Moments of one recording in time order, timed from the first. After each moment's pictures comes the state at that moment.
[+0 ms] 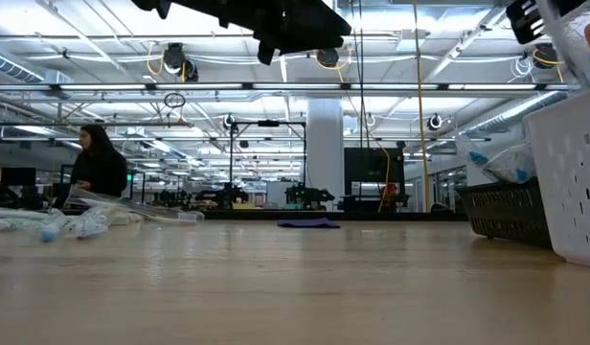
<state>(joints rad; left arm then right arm) -0.12 1.62 1.04 0.38 -0.27 -0.01 0.50 0.41 0.64 -0.58 0.21 0.15</state>
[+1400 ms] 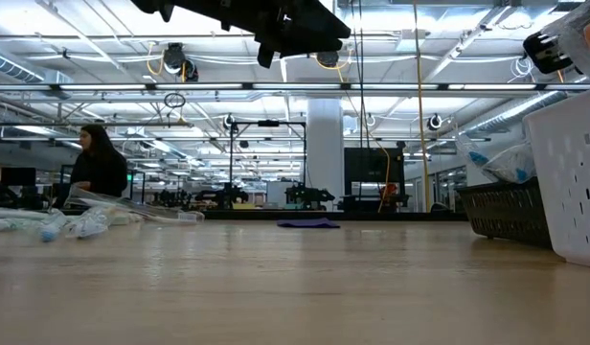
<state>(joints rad) -0.10 1.62 1.04 0.39 -0.27 -0.03 0.53 0.45 0.69 -0.99 0.15 0.16</state>
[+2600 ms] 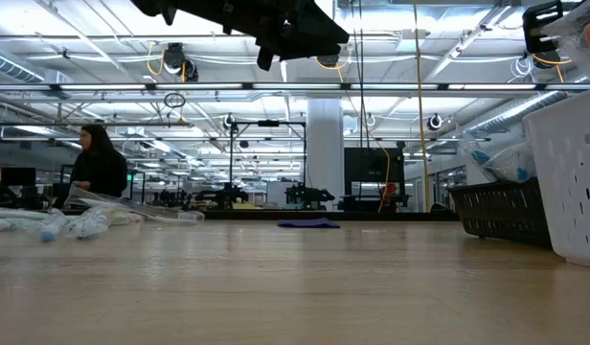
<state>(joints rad) -0.08 1.62 1.04 0.39 -0.27 -0.03 0.53 0.53 0.71 -0.96 0.05 -0.20</state>
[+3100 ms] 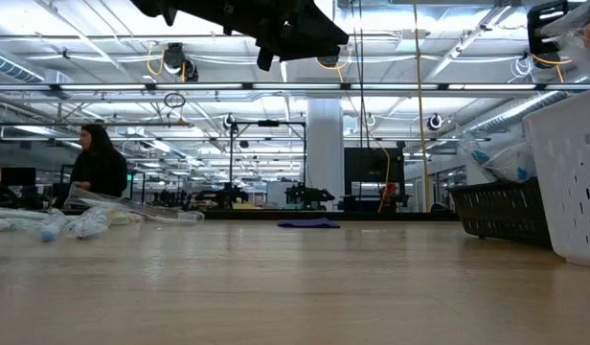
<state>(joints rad) -0.07 1.62 1.04 0.39 -0.27 -0.03 0.53 0.54 0.69 -0.93 -0.03 -0.23</state>
